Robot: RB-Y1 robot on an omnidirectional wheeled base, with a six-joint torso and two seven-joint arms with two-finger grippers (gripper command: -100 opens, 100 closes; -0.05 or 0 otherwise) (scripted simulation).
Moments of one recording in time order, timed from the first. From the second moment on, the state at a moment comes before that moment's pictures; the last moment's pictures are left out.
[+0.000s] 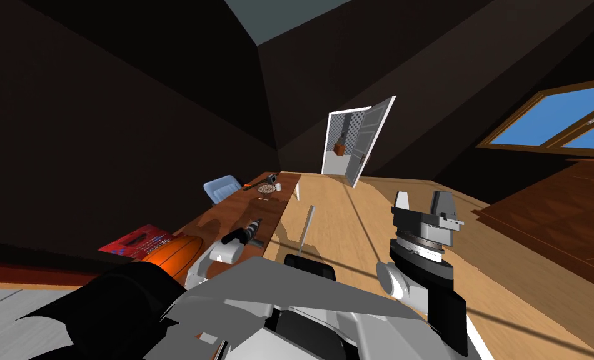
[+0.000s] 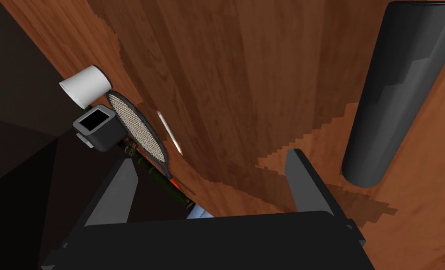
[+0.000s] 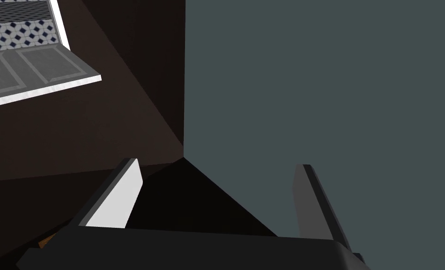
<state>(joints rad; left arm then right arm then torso) 0.57 0.46 0.10 -1.97 0.36 0.65 -0.19 0.46 -0.02 -0.07 -2.24 -0.09 -0.64 0.02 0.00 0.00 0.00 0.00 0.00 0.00</state>
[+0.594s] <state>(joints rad) 0.58 0.48 0.13 -1.91 0.43 0.83 -0.20 0.46 -0.02 -0.07 -2.24 -0.09 -0.64 0.02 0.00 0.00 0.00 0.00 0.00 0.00</state>
